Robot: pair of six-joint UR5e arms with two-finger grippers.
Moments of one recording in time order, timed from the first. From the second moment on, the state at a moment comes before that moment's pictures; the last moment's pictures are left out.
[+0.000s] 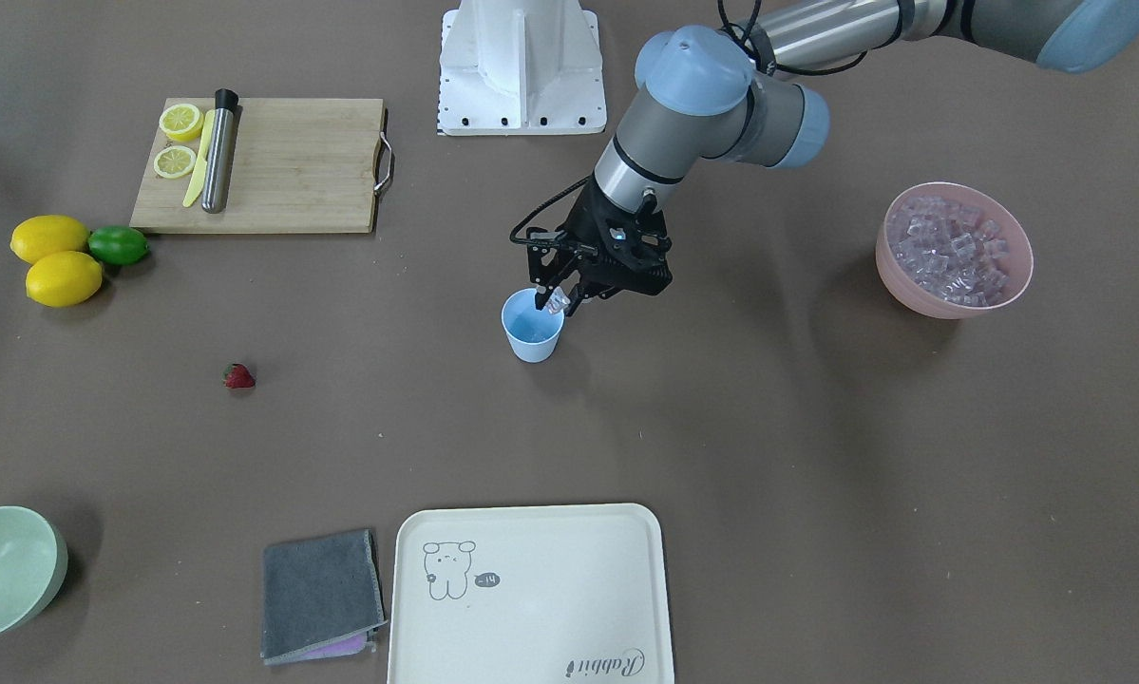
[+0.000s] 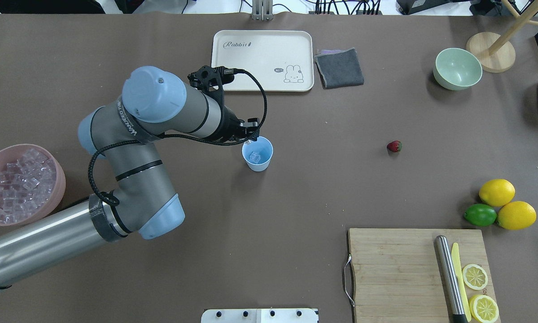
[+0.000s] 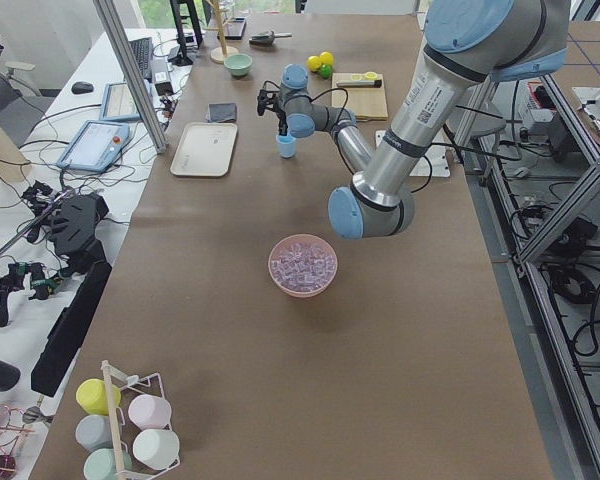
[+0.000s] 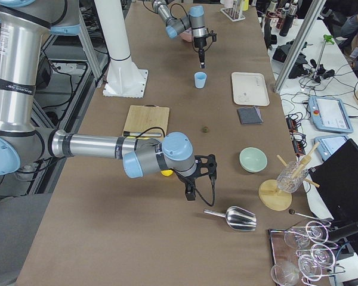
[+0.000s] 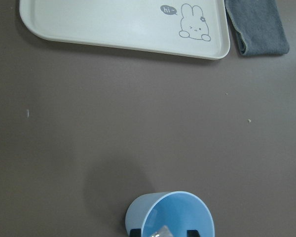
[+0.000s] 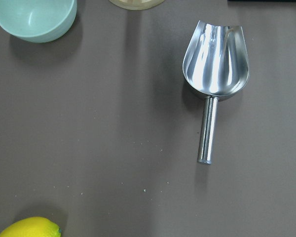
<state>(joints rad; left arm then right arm) -0.58 -2.27 -1.60 -2.05 -1.88 -1.31 1.56 -1.79 1.76 -1.21 2.38 0.20</state>
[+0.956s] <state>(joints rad) -0.56 -2.26 -1.60 -2.06 -1.86 -1.32 1.56 -1.79 1.76 -1.21 2.38 0.20</state>
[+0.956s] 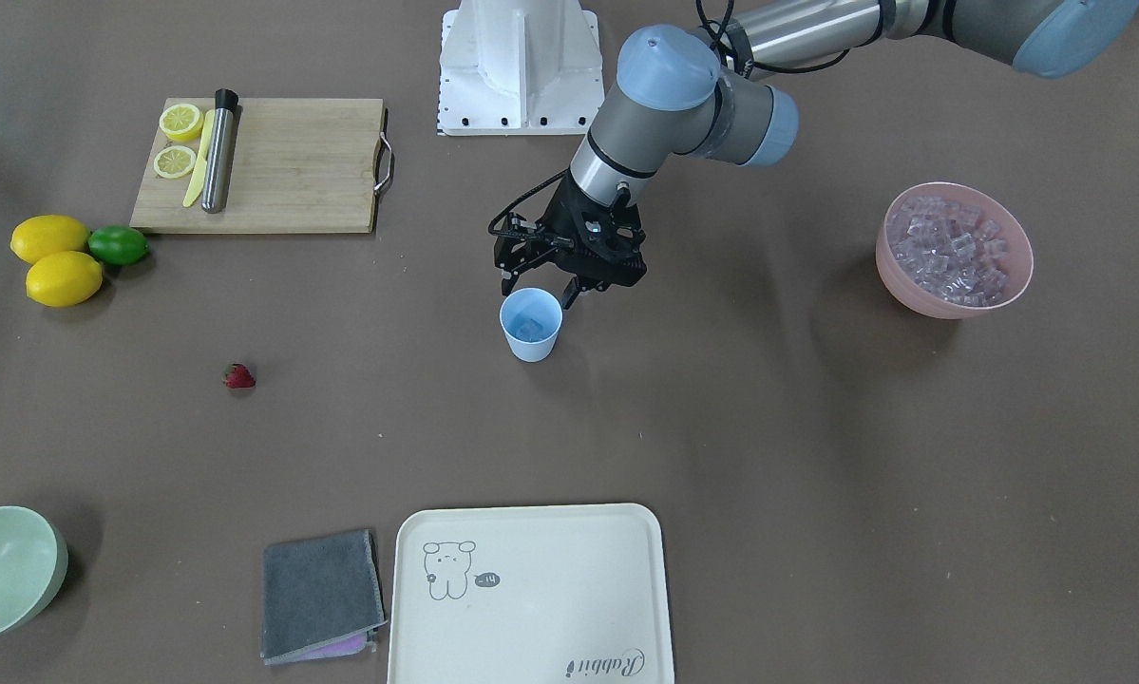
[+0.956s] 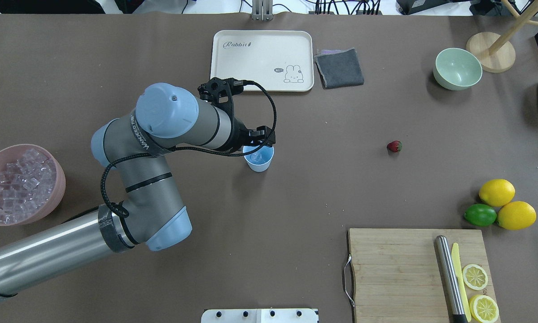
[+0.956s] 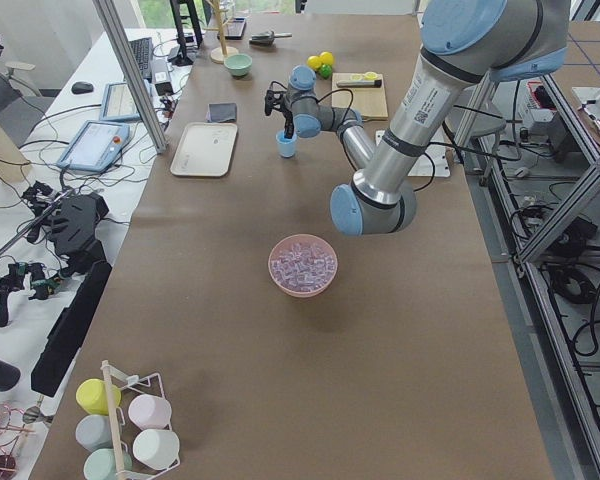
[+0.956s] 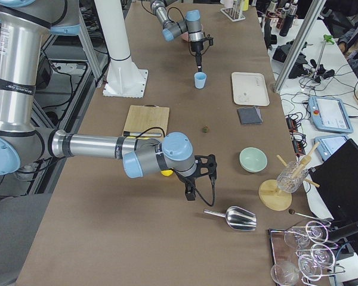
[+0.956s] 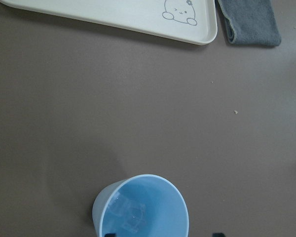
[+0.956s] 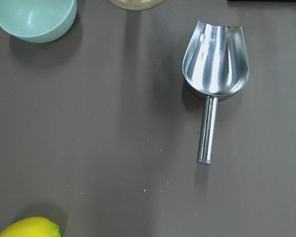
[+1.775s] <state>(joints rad) -0.75 -1.90 -1.95 -1.85 -1.95 -0.99 1.56 -1.79 1.76 -1.21 2.38 0.20</state>
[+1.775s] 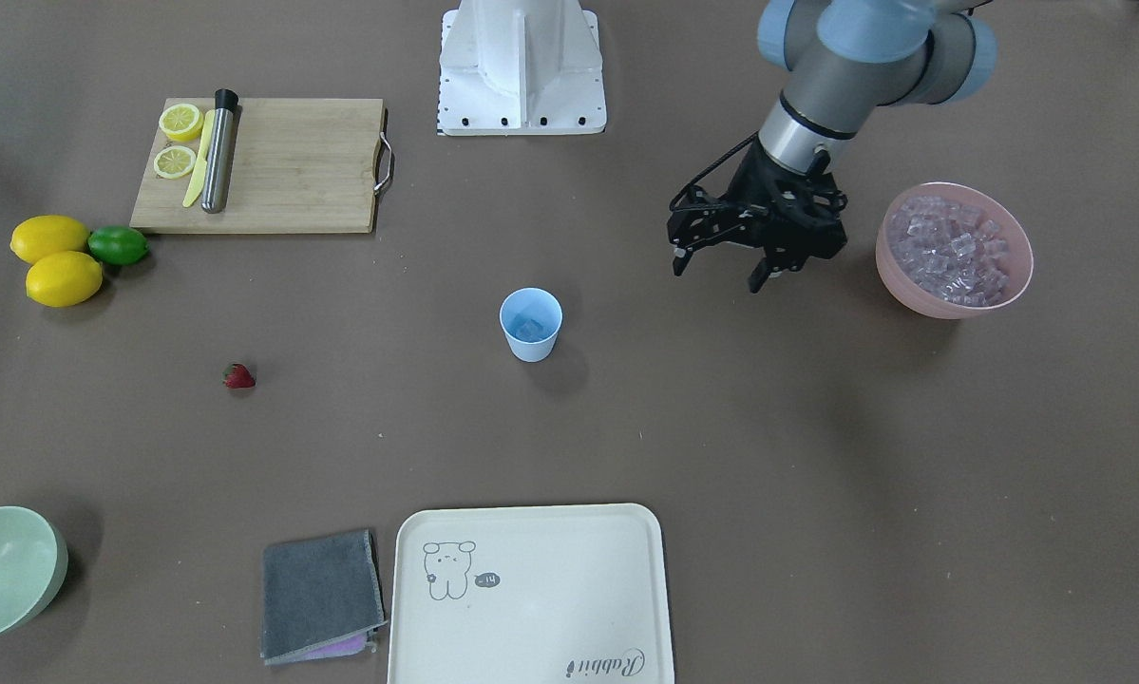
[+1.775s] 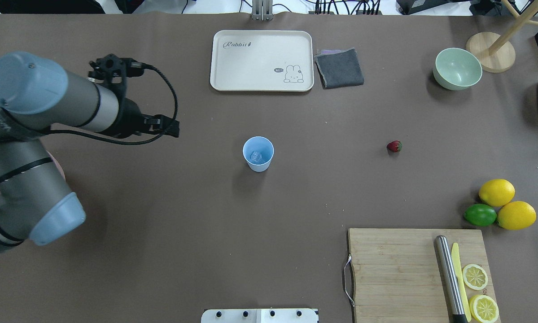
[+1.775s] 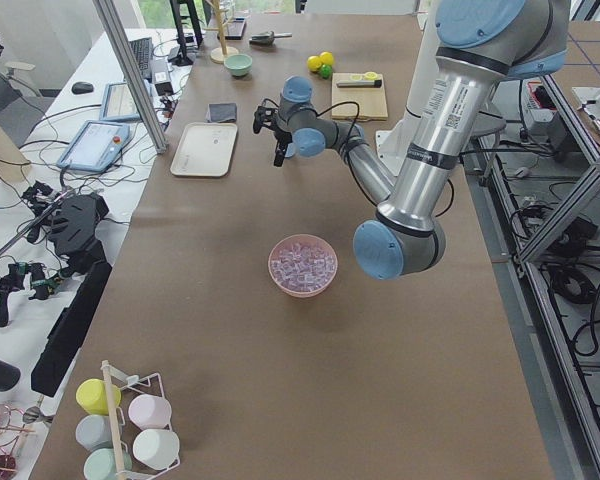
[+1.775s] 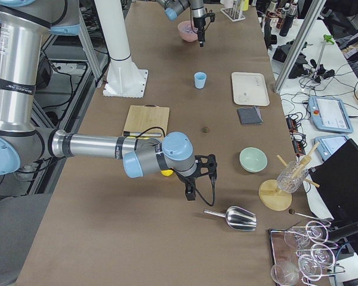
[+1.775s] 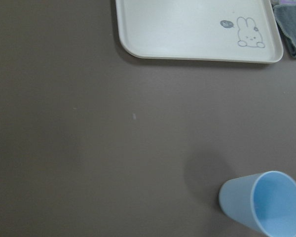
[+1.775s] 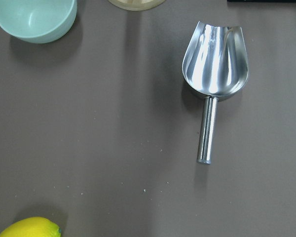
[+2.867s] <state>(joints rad) -1.01 -1.36 -1.96 -2.08 -2.06 -0.37 1.56 -1.79 1.75 -1.21 2.38 0.20</state>
